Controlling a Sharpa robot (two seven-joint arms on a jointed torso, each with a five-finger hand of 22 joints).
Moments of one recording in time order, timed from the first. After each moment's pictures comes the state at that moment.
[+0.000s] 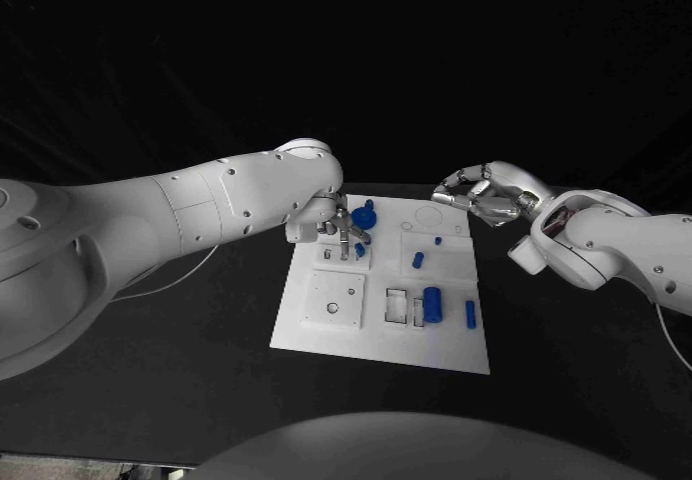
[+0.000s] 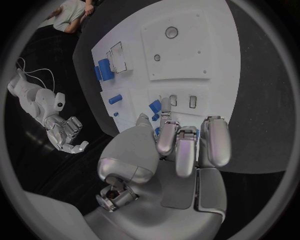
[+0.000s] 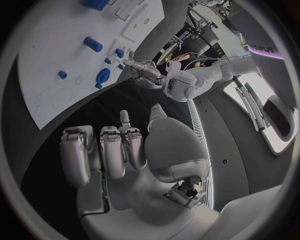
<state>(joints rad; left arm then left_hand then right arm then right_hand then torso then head) 1.38 -0.29 -0.21 1.03 -0.88 0.32 -0.70 1.19 0.24 -0.36 0.29 0.28 1.07 0.05 0.34 0.32 1.39 0.05 1.43 1.14 1.46 -0.06 1.57 1.31 0.07 1.38 0.05 1.46 1.31 1.29 -0.96 -0.21 1.52 -0.82 -0.33 0.20 1.14 0.10 -0.14 0.29 0.14 0.65 0.13 0.41 0.51 1.47 0.05 1.57 1.31 1.47 0.00 1.57 1.31 0.02 1.46 0.11 1.53 1.31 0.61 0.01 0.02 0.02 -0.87</state>
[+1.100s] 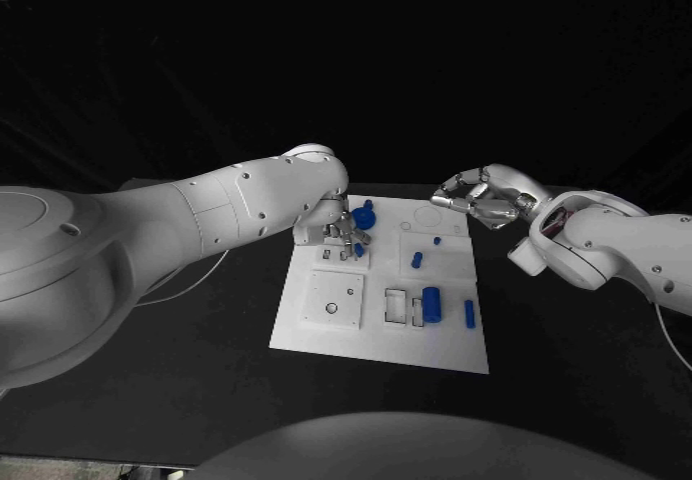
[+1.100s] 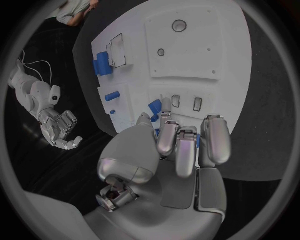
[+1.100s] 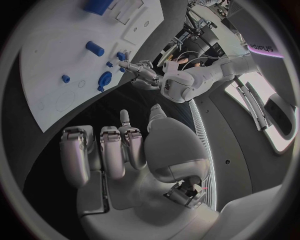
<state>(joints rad) 1.35 -0.23 -0.20 0.93 -0.84 0.31 -0.70 1.23 0.23 -0.32 0.28 0.33 1.07 0.06 0.31 0.33 1.39 0.05 1.43 1.14 1.47 -0.06 1.57 1.31 0.07 1.37 0.06 1.44 1.30 1.29 -0.96 -0.21 1.52 -0.82 -0.30 0.19 1.15 0.10 -0.14 0.29 0.14 0.65 0.14 0.42 0.51 1.47 0.05 1.57 1.31 1.47 0.00 1.57 1.31 0.02 1.46 0.11 1.52 1.31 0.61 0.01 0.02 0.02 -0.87</state>
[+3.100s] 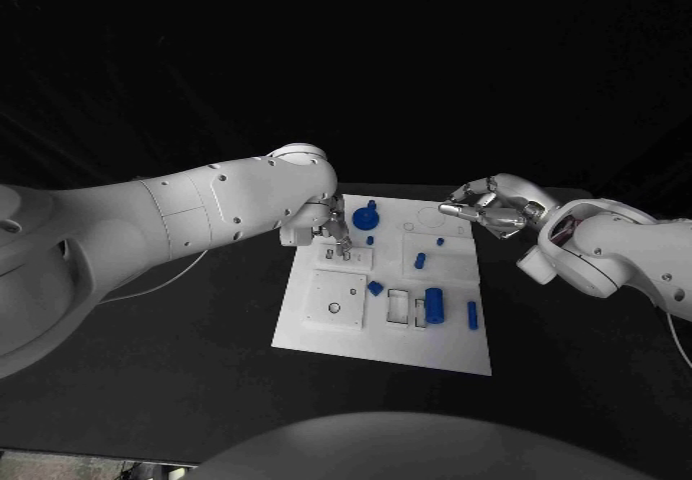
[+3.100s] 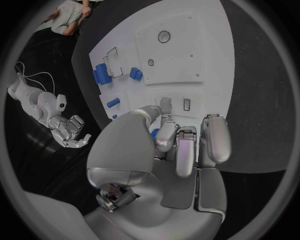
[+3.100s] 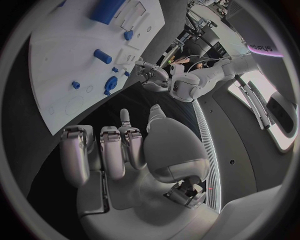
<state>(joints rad) 1.37 -0.34 -0.20 1.08 -0.93 0.31 -0.67 1.31 -0.08 0.39 0.19 0.41 1.04 0.03 0.41 0.68 1.38 0.05 1.48 0.84 1.47 -0.08 1.57 1.31 0.07 1.36 0.04 1.41 1.31 1.28 -0.98 -0.21 1.52 -0.82 -0.28 0.17 1.16 0.11 -0.15 0.29 0.15 0.67 0.13 0.44 0.51 1.47 0.05 1.57 1.31 1.47 0.00 1.57 1.31 0.02 1.46 0.11 1.50 1.31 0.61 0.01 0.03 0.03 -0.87</state>
